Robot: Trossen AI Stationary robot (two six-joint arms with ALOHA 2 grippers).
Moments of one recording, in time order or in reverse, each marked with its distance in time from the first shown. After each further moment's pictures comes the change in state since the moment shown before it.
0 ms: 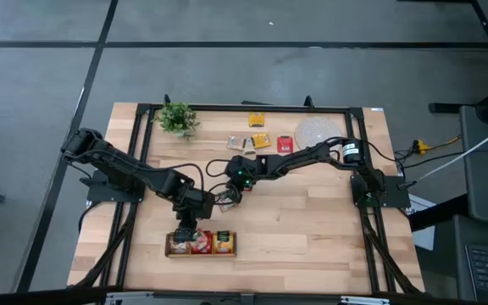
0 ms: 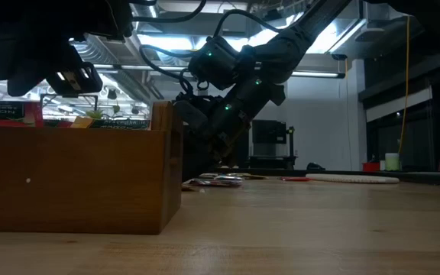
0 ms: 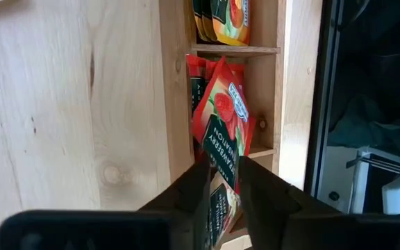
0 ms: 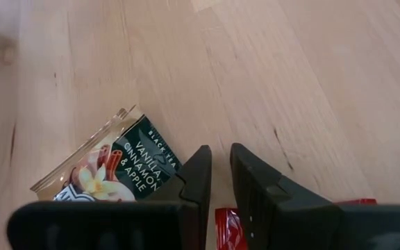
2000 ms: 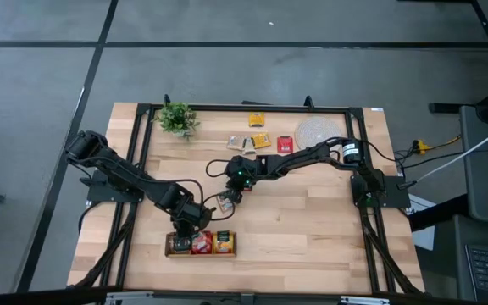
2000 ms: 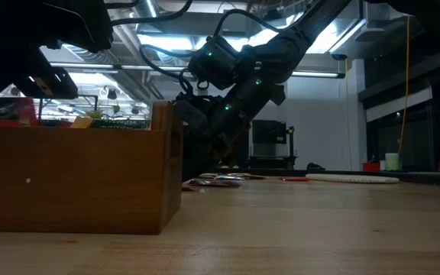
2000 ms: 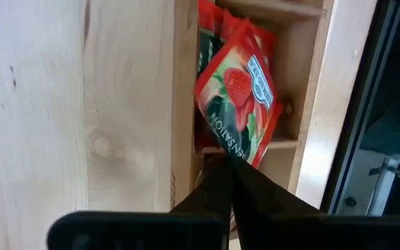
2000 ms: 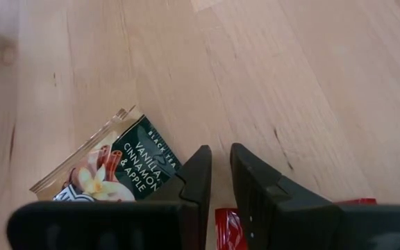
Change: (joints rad) left arm -0.115 0.055 -0.001 -0.013 -0.088 -0.170; right arm 0.002 0.000 0.000 0.002 0.003 0.003
